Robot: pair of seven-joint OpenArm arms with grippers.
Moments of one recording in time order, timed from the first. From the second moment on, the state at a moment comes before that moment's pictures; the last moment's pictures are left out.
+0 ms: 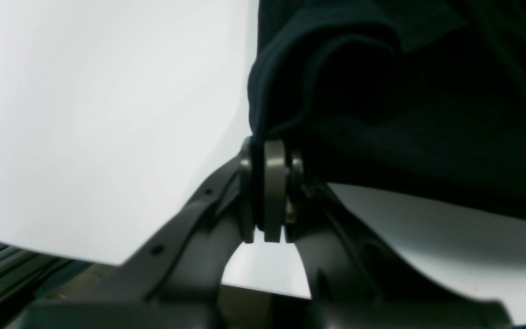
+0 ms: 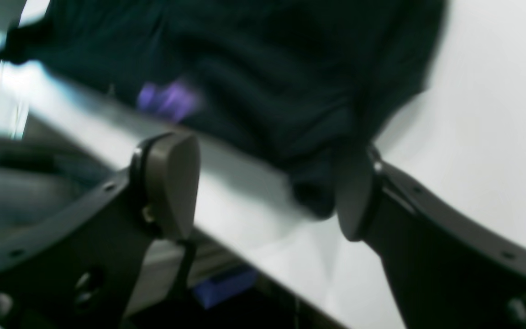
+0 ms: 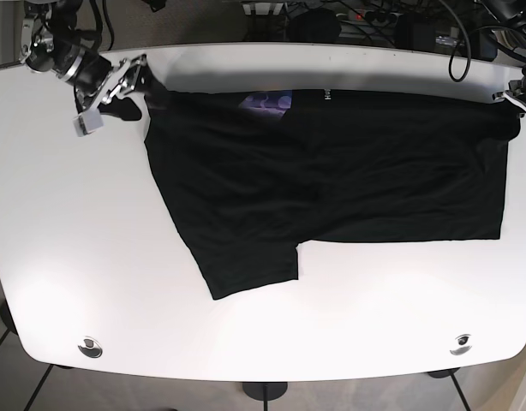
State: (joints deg) left arm 12.9 -26.3 -52.1 75.8 -23.3 -40.1 50.8; right arm -30.6 22.0 20.9 110.1 58.2 29.8 -51.3
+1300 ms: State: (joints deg) left arm 17.5 -28.3 -59.1 70.1 -32.8 -40.1 53.9; right arm -33.6 22.5 17.6 104.6 51.9 32.0 -58.8
